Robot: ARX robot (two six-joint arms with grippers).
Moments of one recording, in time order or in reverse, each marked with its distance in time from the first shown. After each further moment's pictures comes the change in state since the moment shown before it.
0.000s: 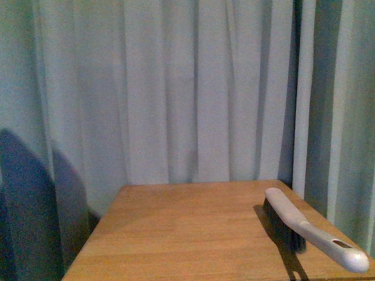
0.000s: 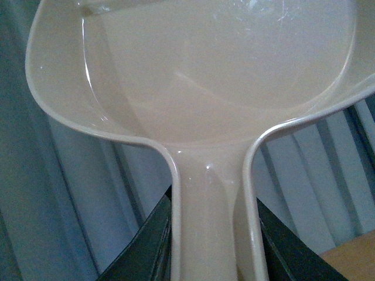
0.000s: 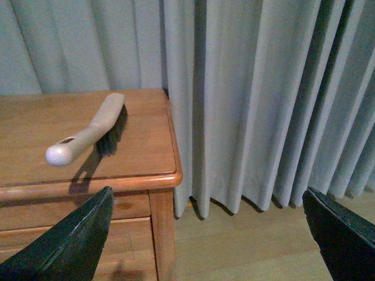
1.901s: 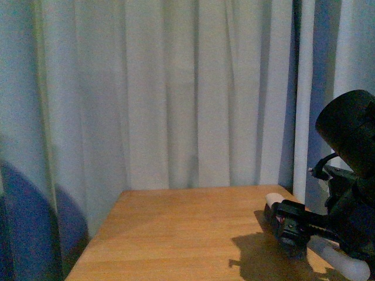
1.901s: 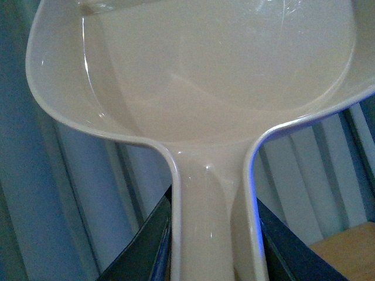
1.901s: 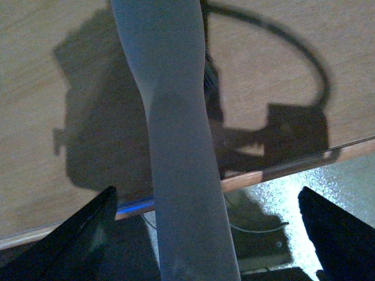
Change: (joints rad) left arm 0.020 -0.111 -0.093 -0.018 0.009 -0.045; right arm 0.362 1.738 1.192 -0.367 0.083 0.532
